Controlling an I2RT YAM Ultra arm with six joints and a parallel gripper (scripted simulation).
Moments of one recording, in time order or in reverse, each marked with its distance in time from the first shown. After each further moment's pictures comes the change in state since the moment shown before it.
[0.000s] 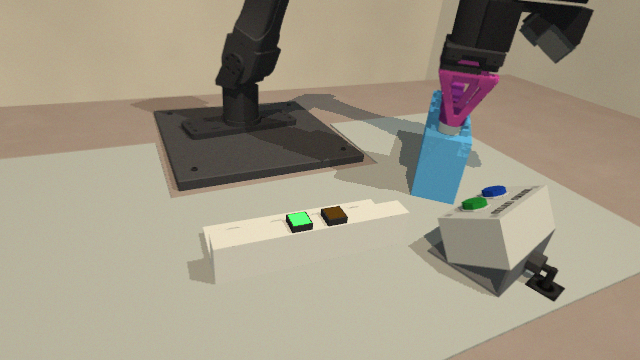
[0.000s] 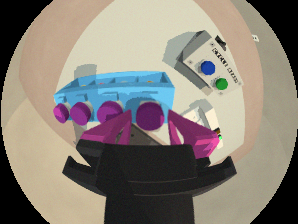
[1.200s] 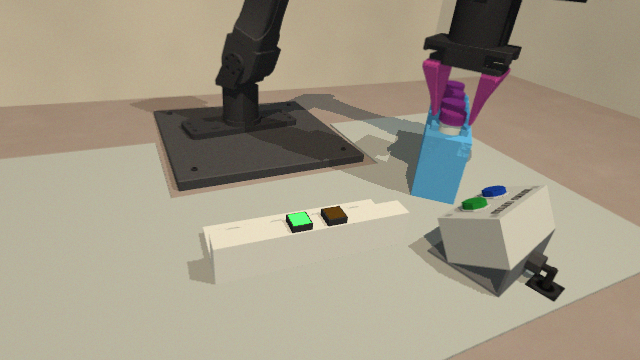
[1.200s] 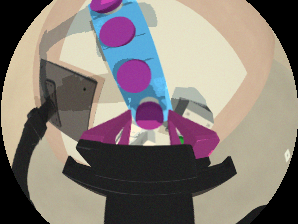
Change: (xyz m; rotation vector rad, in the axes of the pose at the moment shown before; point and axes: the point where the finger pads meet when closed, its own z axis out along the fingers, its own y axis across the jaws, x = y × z) arm 0.001 0.000 -0.001 0.002 -0.001 -1.253
